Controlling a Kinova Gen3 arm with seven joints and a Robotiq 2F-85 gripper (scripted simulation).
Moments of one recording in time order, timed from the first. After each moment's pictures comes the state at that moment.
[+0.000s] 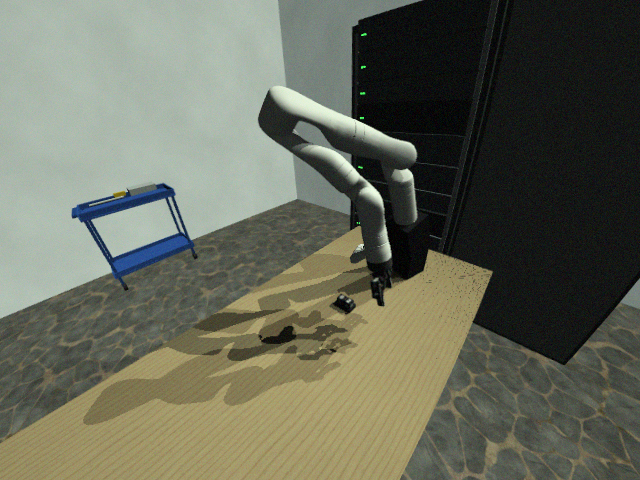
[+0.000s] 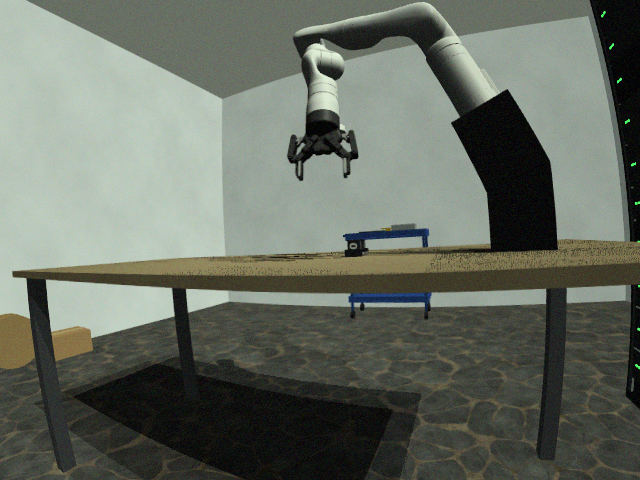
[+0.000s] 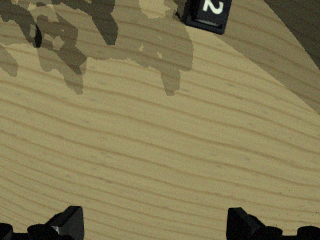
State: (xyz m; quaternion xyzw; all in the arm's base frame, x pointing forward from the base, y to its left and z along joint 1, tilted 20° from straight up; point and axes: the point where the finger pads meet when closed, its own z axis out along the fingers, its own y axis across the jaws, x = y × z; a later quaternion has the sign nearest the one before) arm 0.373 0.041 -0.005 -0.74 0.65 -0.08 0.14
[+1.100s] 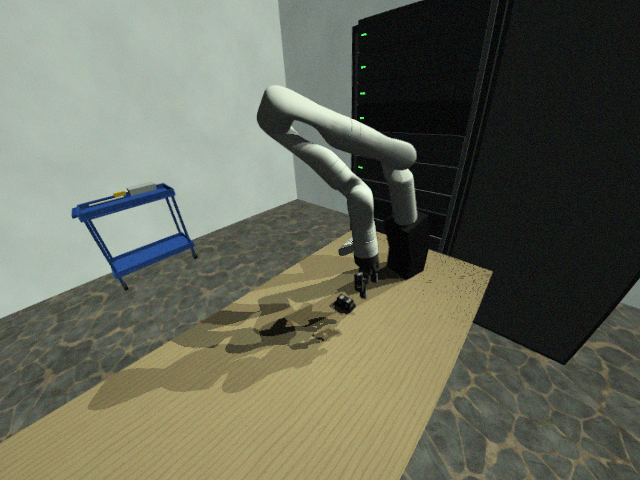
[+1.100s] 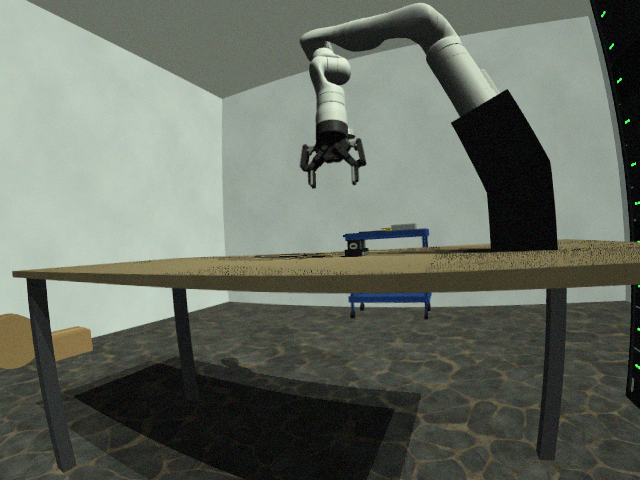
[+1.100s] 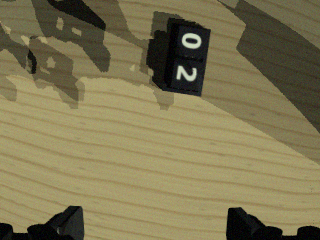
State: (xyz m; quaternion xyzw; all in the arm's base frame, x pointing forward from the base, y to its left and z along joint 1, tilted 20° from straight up) arm 0.364 -0.019 -0.006 -0.71 0.69 -0.11 0.12
